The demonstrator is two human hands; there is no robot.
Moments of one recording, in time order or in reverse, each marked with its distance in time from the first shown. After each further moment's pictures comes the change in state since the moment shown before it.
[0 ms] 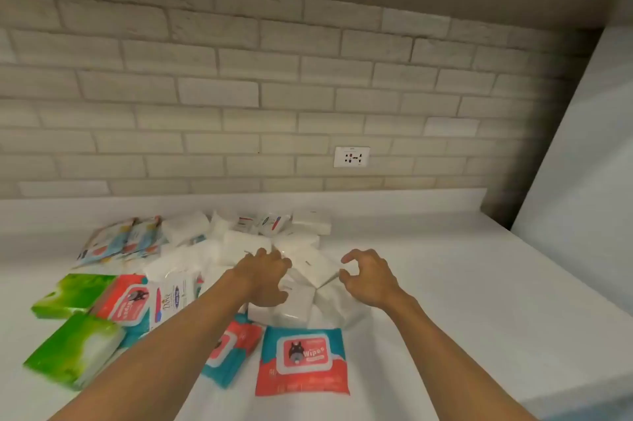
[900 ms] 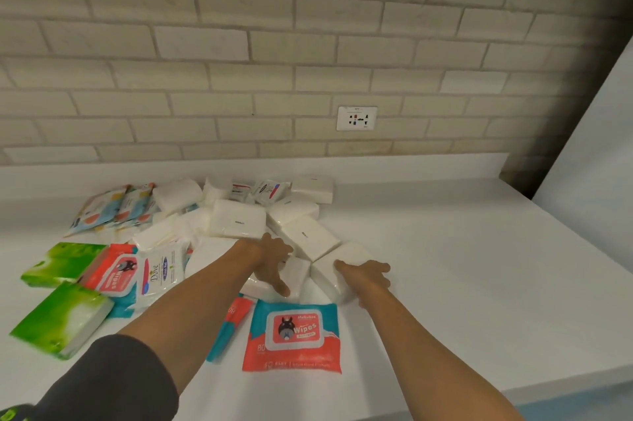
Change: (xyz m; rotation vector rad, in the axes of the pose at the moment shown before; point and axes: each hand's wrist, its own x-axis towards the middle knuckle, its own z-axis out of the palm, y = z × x) left_hand 0.061 0.010 0.030 -0.010 -0.332 -0.090; right_hand 0.030 0.042 0.064 0.427 -0.054 0.750
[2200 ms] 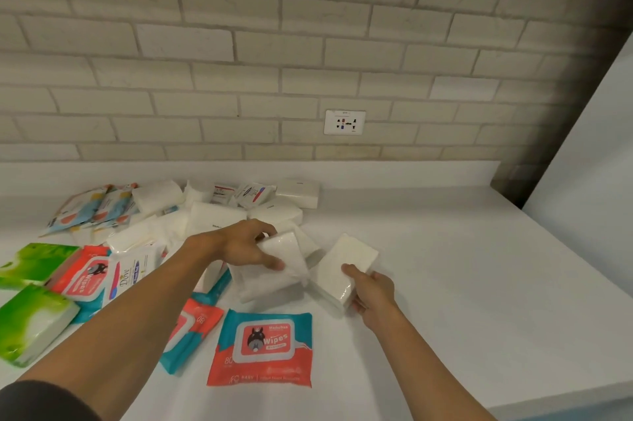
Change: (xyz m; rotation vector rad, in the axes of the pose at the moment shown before) left_hand -0.004 -0.012 -0.020 -0.575 0.185 0.112; right_hand 0.014 0.029 -0.044 0.697 -0.210 -0.006
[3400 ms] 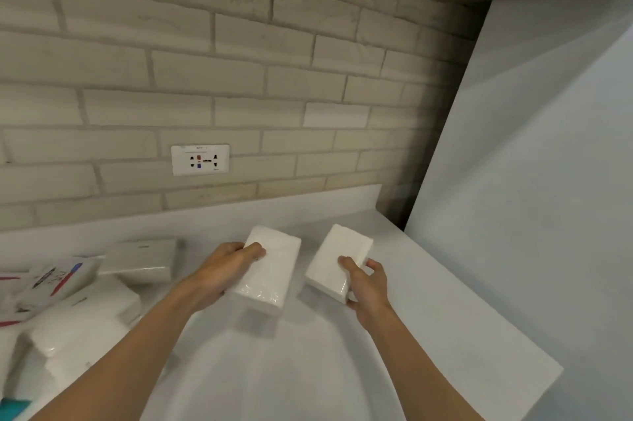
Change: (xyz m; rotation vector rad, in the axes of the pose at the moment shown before) left_hand 0.198 0.169 0.039 -0.941 0.032 0.096; right_hand 0.117 -0.147 -0.143 0.119 0.263 -0.252
